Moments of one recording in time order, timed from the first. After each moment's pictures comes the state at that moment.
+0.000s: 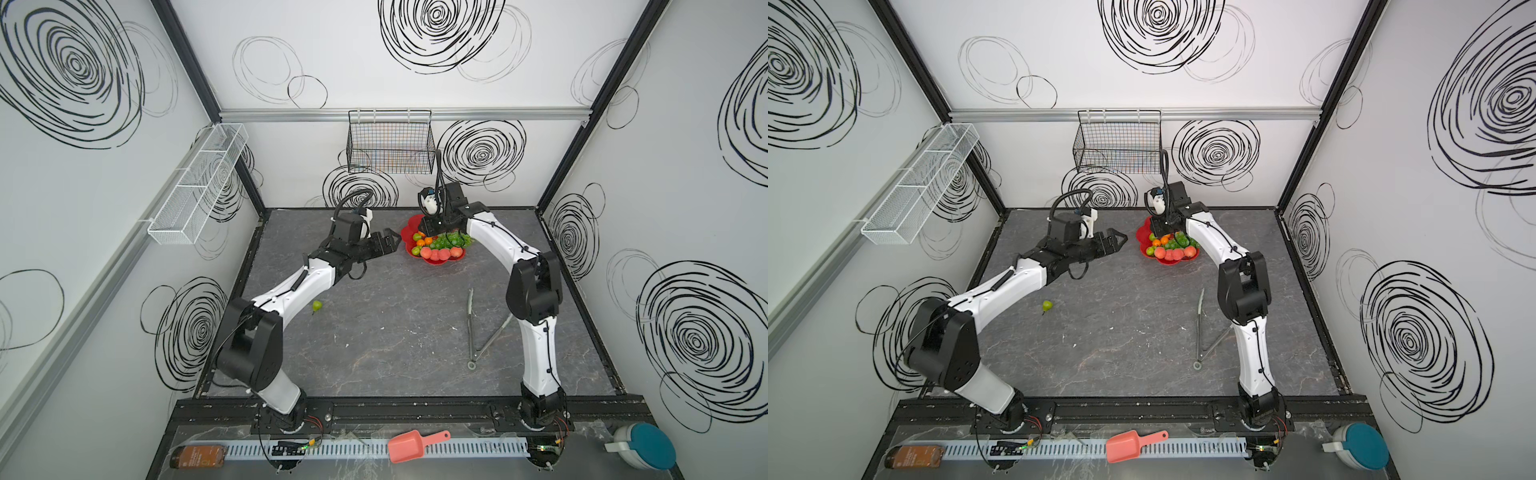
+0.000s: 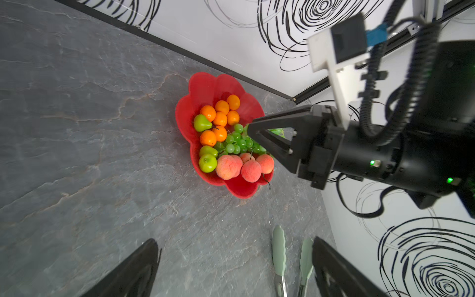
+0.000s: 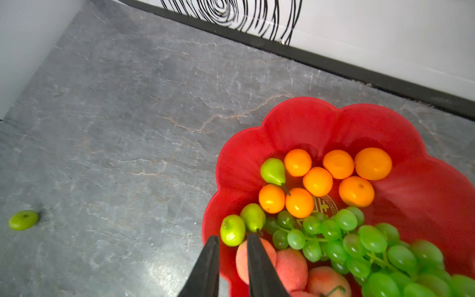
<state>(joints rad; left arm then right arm) -0.36 1.55 1.15 -0.12 0.33 -0.65 0.38 2.10 1.90 -0.61 -0.26 0.03</state>
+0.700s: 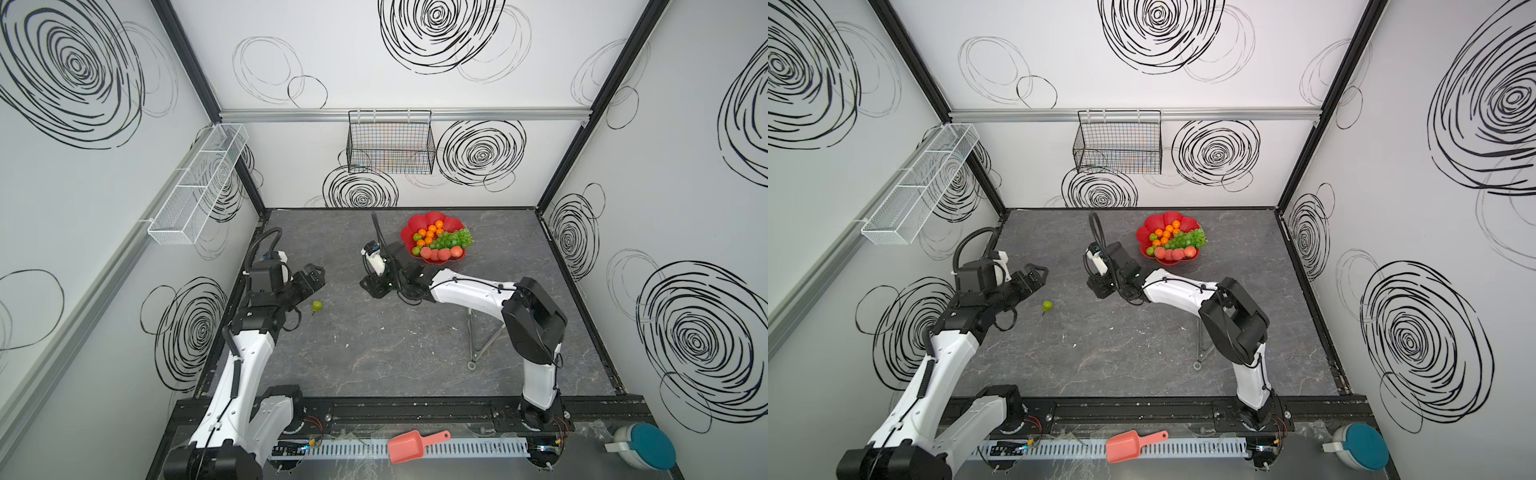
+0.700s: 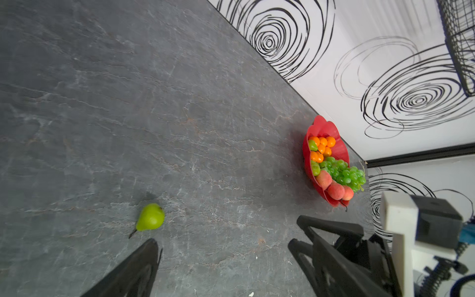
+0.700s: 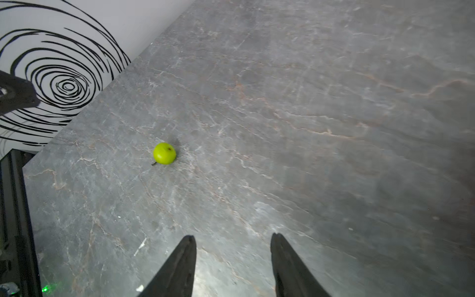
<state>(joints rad) 0.13 0.91 0.73 -0.49 0.26 -0.61 0.89 1.98 1.42 -0.13 -0.13 0.28</state>
